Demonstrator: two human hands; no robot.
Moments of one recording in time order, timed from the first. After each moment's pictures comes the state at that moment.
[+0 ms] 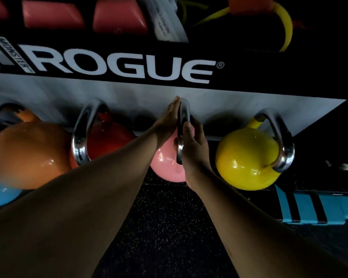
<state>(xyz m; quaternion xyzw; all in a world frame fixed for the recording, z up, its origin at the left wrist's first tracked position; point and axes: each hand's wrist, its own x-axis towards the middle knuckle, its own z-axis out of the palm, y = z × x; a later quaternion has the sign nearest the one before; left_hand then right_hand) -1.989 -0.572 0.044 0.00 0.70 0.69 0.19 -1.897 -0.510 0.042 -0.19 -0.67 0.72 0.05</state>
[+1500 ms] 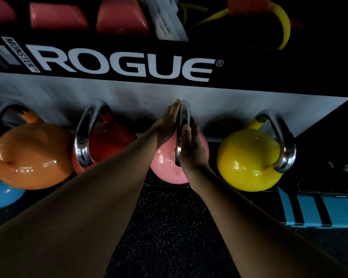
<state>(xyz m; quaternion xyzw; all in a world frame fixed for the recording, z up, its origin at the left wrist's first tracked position) -1.987 -0.579 0.041 0.00 0.69 0.69 0.20 -1.898 -0.512 0.036 -0.13 -0.73 0.68 0.02</state>
